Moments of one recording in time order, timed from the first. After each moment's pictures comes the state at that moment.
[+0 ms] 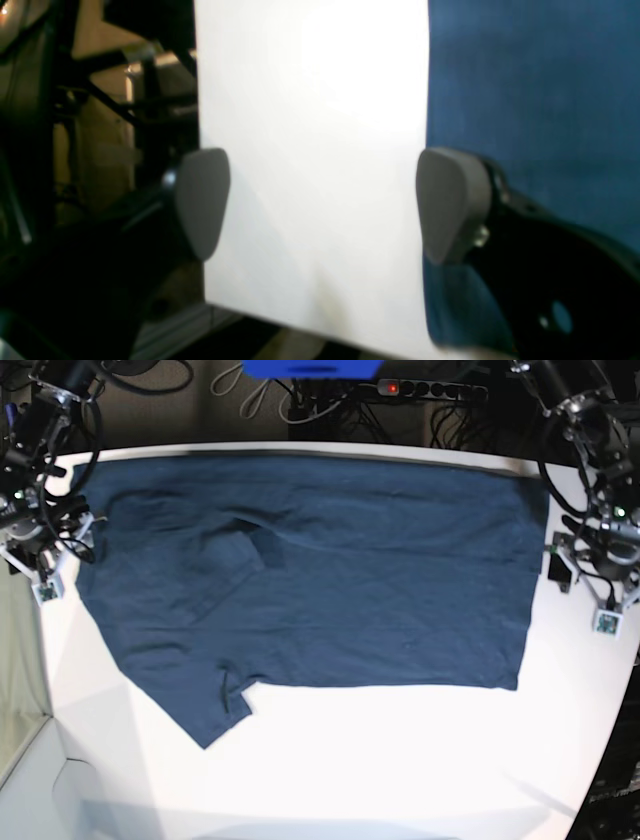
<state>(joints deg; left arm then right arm) 1.9 -13.0 -30.9 107.2 4.8 -32.9 56.2 -5.5 11.6 31.2 100.5 -1.4 40.1 -54.9</state>
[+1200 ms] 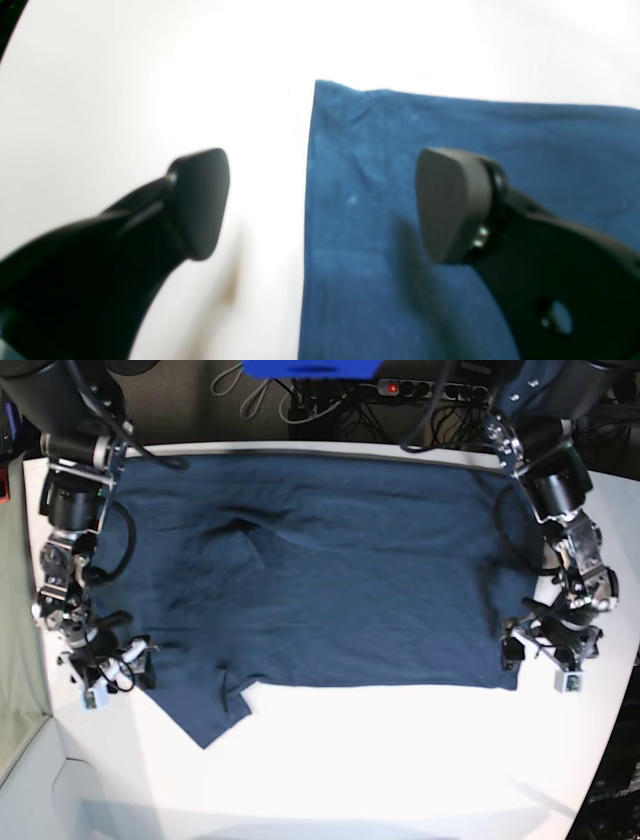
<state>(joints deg) -20.1 -11.4 -30.8 59.5 5.7 -32.5 24.4 22.4 15.1 17.4 52.1 -1.6 31.4 -13.6</state>
